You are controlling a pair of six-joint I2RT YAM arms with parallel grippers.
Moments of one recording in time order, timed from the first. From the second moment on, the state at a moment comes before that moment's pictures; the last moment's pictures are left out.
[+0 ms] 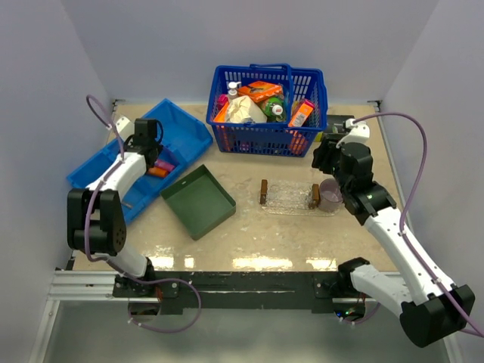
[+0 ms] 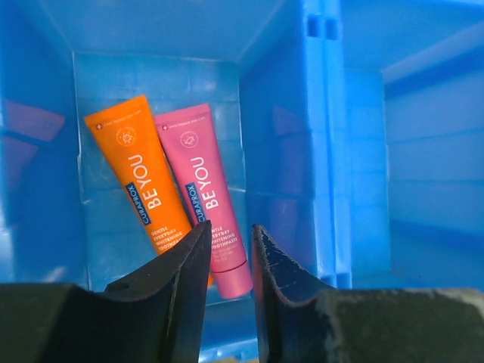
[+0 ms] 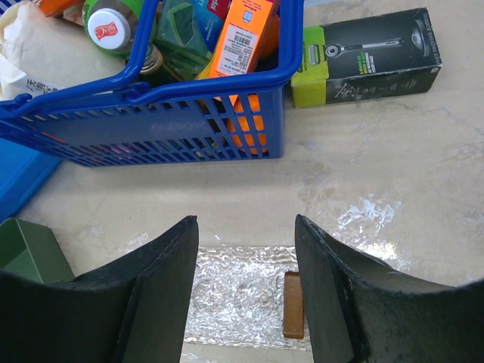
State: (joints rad) left arm -0.05 1.59 1.09 -0.26 -0.48 -0.83; right arm 0.35 0.96 0.89 -0.27 0.30 0.34
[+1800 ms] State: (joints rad) left arm -0.03 1.77 1.04 -0.27 -0.50 -1.01; right arm 0.35 0.95 0.88 -0.27 0.30 0.34
